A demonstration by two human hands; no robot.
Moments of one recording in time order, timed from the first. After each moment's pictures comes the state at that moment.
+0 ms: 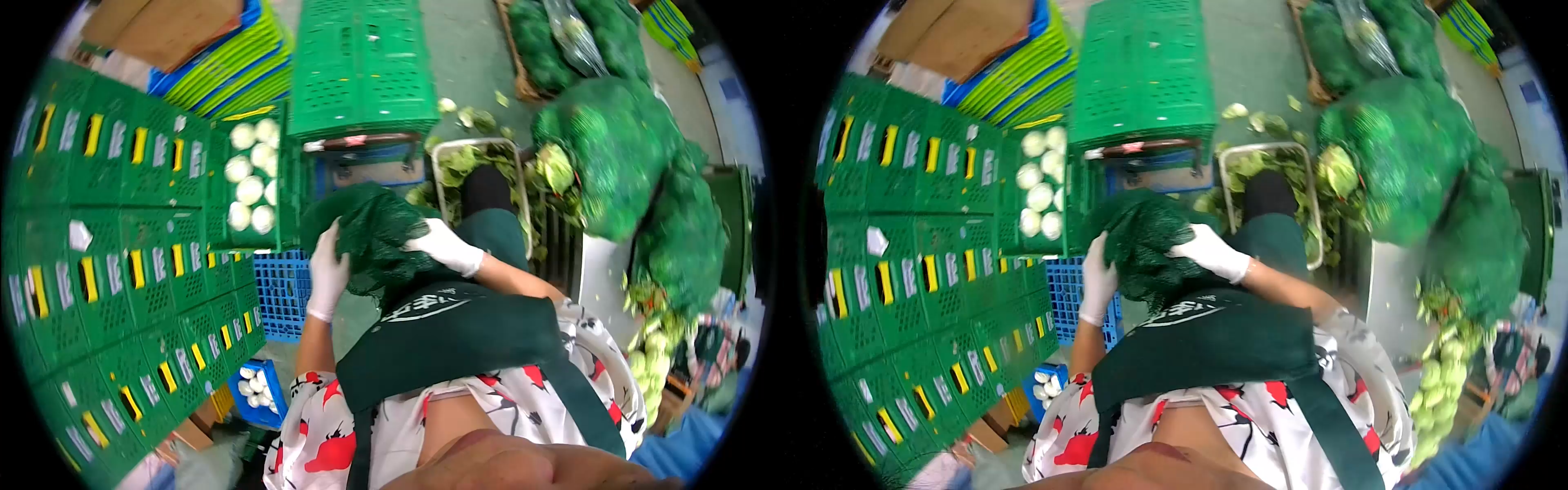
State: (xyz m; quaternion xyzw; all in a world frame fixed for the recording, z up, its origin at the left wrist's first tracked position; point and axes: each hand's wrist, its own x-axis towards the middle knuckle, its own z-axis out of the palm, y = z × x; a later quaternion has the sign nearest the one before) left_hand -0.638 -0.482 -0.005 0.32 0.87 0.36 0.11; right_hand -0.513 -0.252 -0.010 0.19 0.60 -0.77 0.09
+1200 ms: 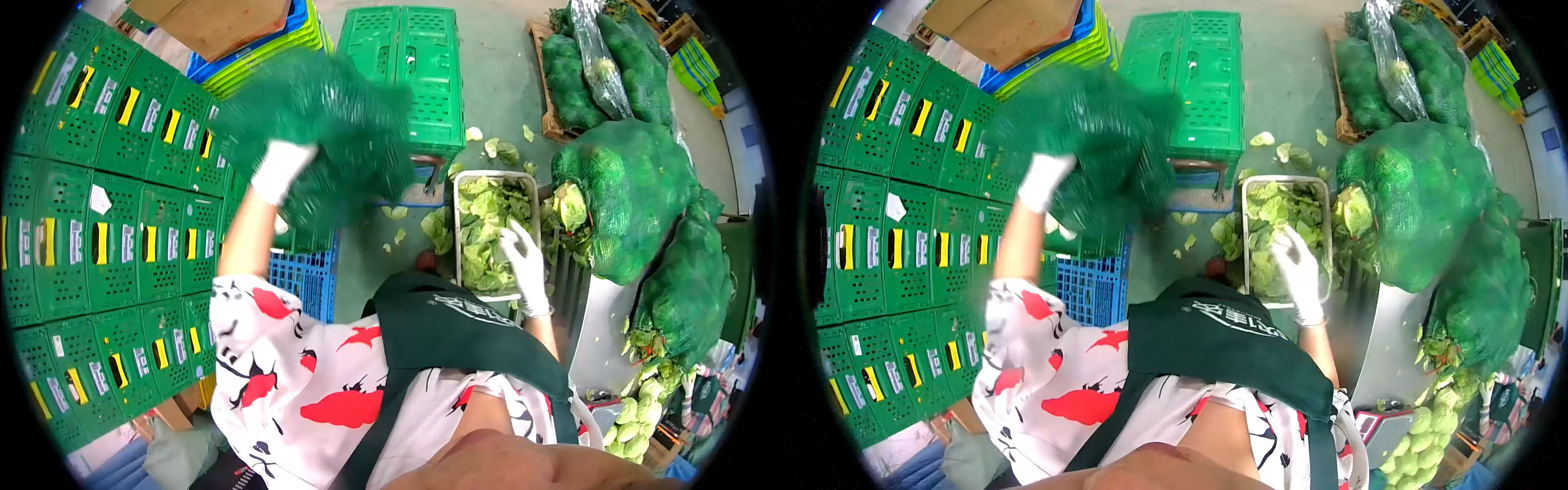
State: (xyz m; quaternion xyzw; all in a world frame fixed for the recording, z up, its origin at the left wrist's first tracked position) left_hand -0.836 -0.395 0.134 0.50 0.80 0.33 0.03; right_hand -0.421 -0.176 0.007 0.39 0.62 -0.66 -0.17
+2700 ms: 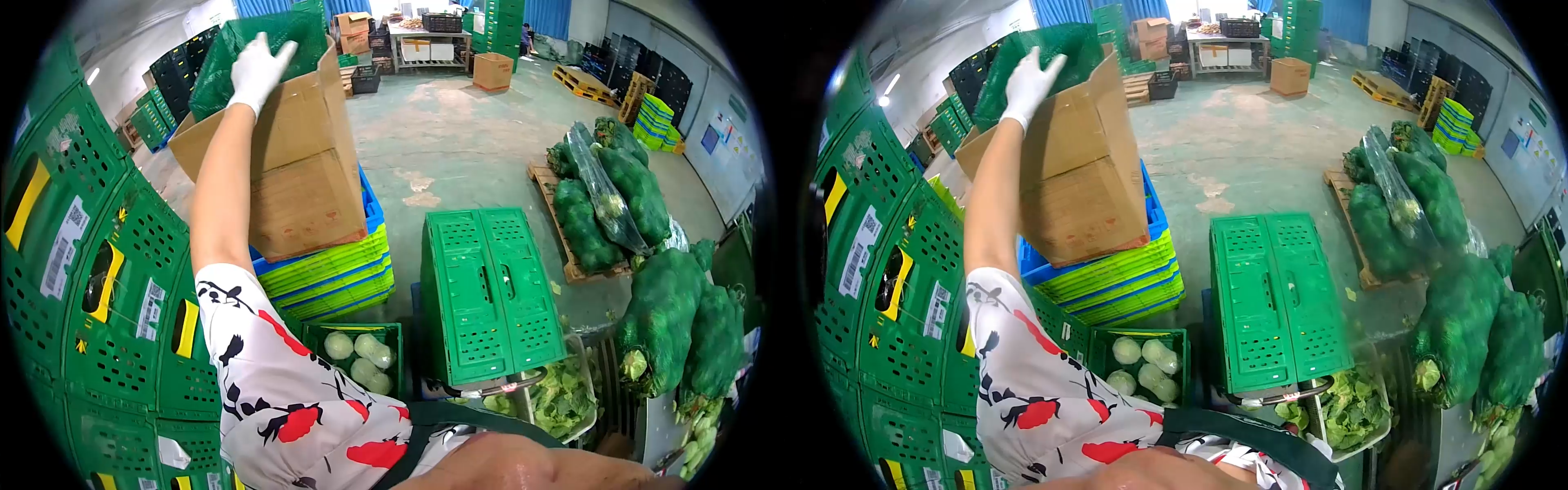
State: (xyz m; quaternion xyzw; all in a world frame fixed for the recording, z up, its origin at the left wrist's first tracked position) left_hand -1.515 -0.298 0.427 0.36 0.79 0.22 -0.45; right_hand -0.709 -0.312 -0.063 0.52 0.79 -0.33 0.08
